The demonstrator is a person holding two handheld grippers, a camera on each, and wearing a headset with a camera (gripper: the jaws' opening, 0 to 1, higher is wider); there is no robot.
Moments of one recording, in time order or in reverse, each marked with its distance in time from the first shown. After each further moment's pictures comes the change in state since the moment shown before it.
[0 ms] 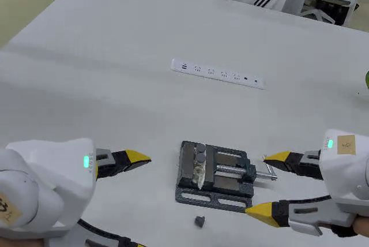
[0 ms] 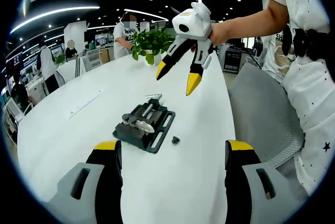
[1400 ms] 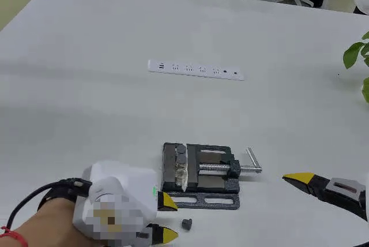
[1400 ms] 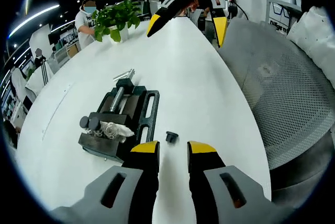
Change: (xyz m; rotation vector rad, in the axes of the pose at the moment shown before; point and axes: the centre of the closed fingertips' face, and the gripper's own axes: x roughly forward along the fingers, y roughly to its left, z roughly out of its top) left arm 0.102 -0.006 -0.053 0.228 0.250 -0.188; right arm -0.034 0.024 -0.043 0.118 -0.140 -0.013
